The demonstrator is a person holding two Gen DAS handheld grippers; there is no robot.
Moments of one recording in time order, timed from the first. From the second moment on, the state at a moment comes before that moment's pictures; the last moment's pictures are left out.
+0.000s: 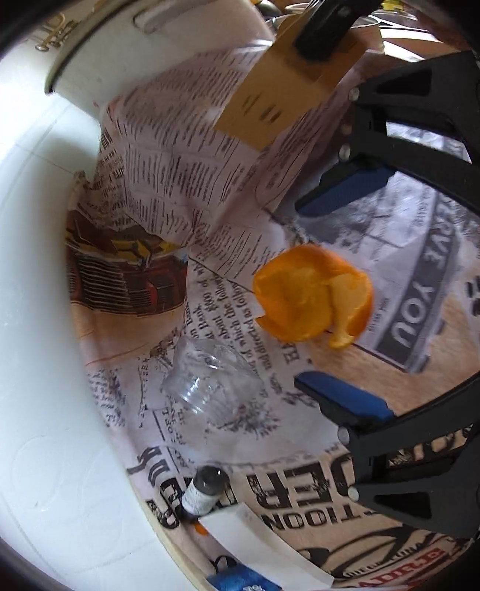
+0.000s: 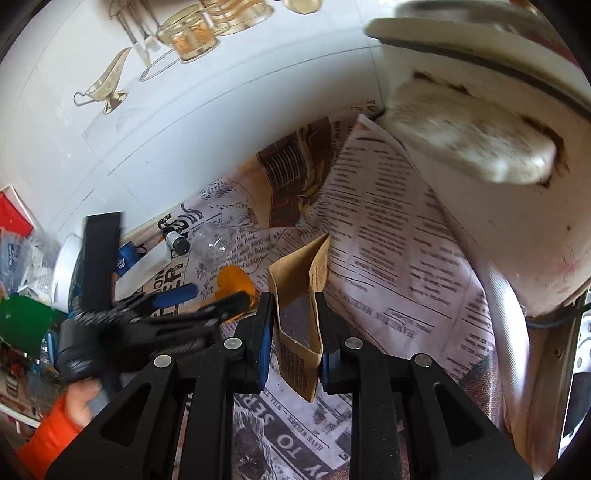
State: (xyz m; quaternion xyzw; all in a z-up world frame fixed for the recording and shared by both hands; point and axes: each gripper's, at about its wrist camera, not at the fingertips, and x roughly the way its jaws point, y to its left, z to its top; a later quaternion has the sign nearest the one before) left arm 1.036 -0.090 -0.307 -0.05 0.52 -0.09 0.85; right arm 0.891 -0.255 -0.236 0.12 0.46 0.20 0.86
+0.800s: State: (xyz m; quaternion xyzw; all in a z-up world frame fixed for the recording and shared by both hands) left arm 0.967 -0.042 -0.239 -0.07 0.44 -0.04 0.89; right arm 0.859 -0.239 -0.209 0.10 0.43 0.22 0.87
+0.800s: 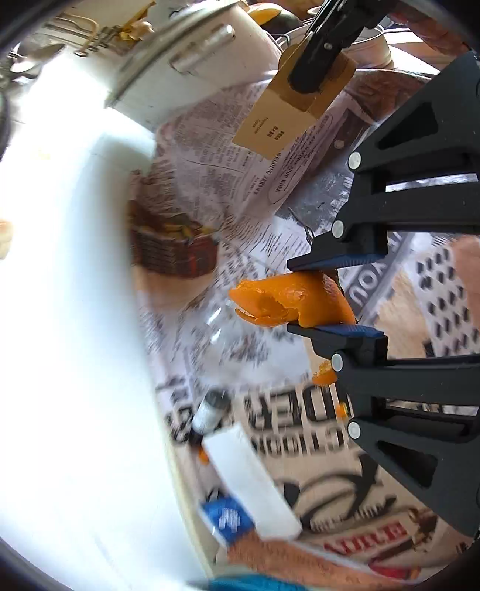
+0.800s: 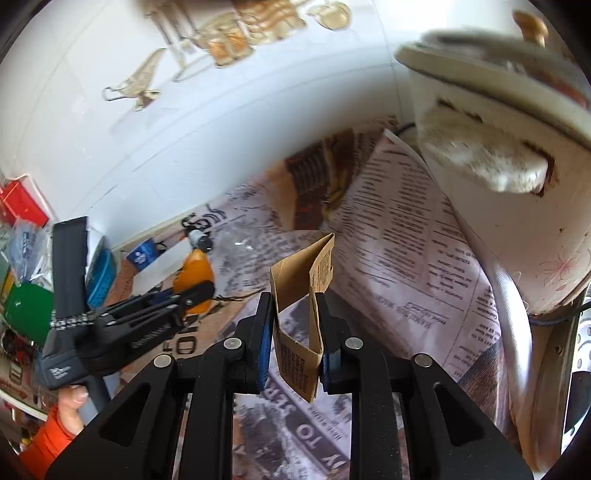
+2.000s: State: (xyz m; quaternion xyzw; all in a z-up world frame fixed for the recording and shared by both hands) left arm 0.521 0.118 -0.198 -0.03 0.41 -0.02 0.91; right arm 0.477 -0.067 -0.155 0.06 0.38 0.25 0.89
